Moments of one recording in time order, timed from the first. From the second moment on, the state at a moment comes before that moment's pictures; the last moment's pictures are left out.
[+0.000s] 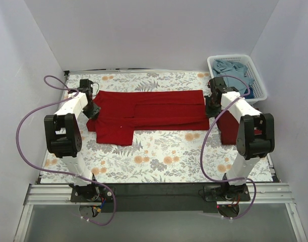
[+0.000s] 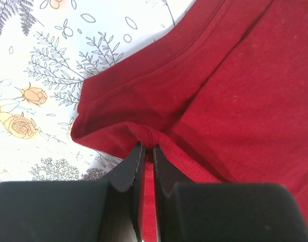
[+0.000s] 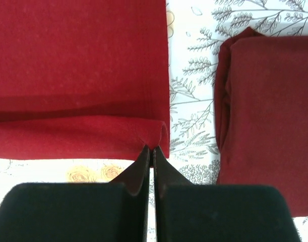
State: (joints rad) left arm 0.05 1.83 1.37 -0.80 -0.22 -0.74; right arm 0.16 1.77 1.33 -0.74 0.03 0.18
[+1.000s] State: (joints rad) left arm 0.06 1.90 1.39 -0.66 -0.21 -0.73; right arm 0.12 1.92 1.43 -0.66 0.00 0.19
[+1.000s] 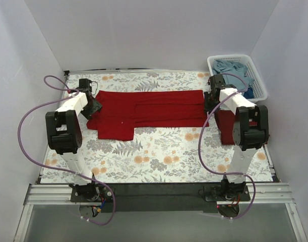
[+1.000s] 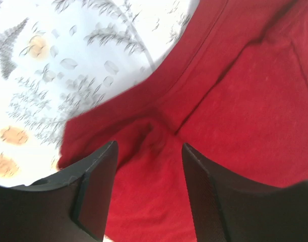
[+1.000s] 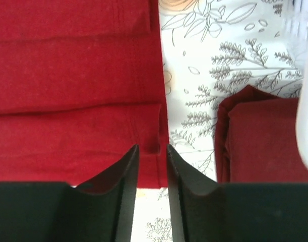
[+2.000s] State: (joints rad) left arm -0.23 1.49 0.82 -0.53 -0.22 -0.80; right arm 0.30 1.23 0.79 -0.64 -0.16 0.24
